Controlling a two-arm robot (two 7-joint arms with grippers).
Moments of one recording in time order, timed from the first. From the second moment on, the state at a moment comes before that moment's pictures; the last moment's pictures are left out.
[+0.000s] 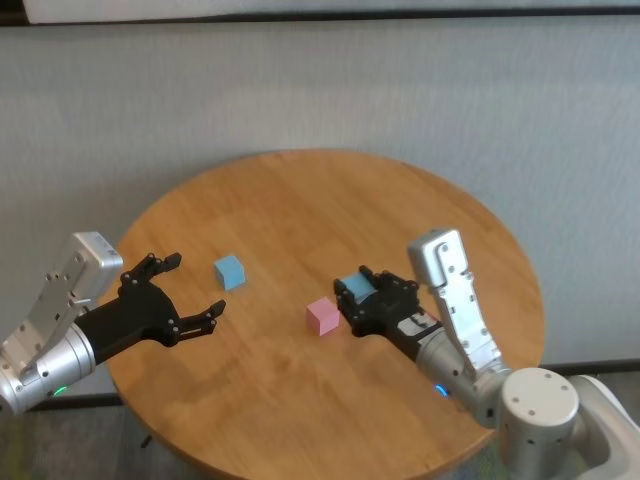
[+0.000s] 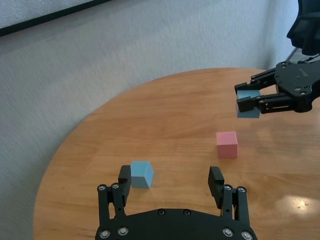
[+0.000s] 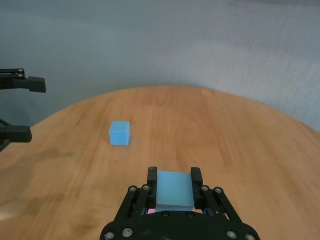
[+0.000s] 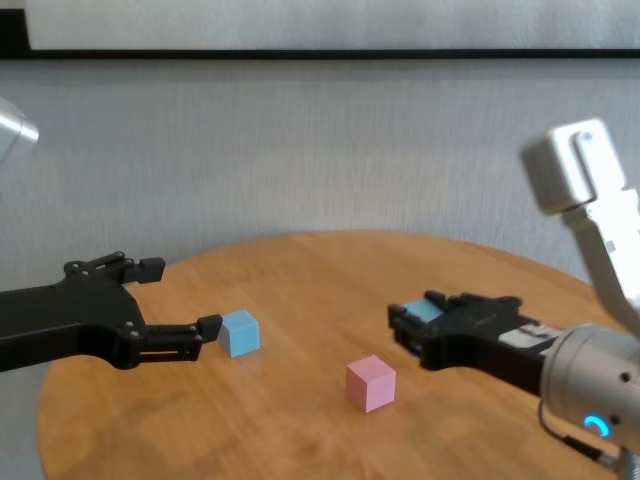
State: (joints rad) left arm -0.23 0.53 0.38 -1.37 -0.25 -0.13 -0.52; right arm 0.19 0.17 -0.34 -1.37 0.09 0.08 0.26
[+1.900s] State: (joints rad) left arm -0.23 0.53 0.38 -1.37 -0.25 -0.13 -0.52; right arm 0.29 0.11 -0.40 -1.17 -0.03 -0.01 0.25
